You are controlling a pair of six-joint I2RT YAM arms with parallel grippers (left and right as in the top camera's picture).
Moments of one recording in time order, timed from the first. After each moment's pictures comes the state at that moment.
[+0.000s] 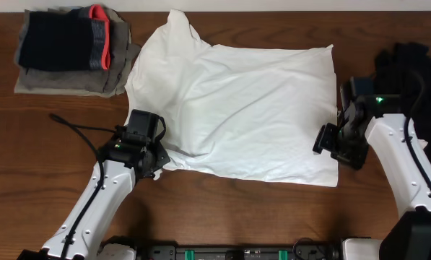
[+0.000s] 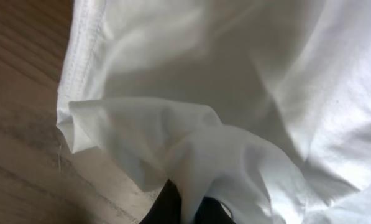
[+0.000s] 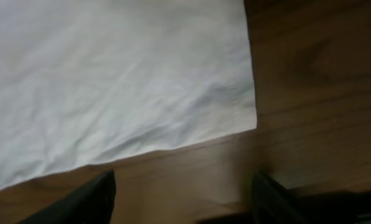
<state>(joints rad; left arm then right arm) -0.21 1.28 0.75 -0.78 -0.06 -0.71 0.03 1.52 1.10 -1.20 -0.06 0.50</state>
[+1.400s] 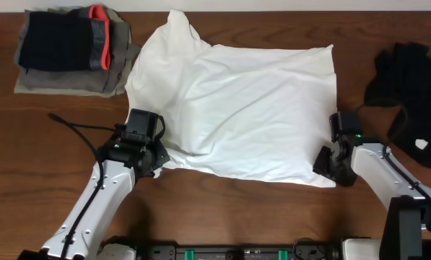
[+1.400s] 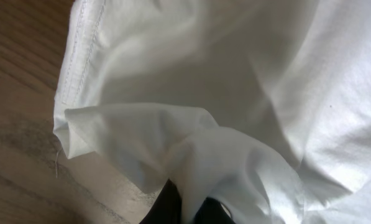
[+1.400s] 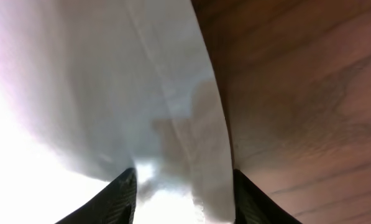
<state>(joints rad) -0.21 1.28 0.75 -0.76 -0.06 -0.70 0.03 1.51 0.70 -0.72 0.07 0.55</state>
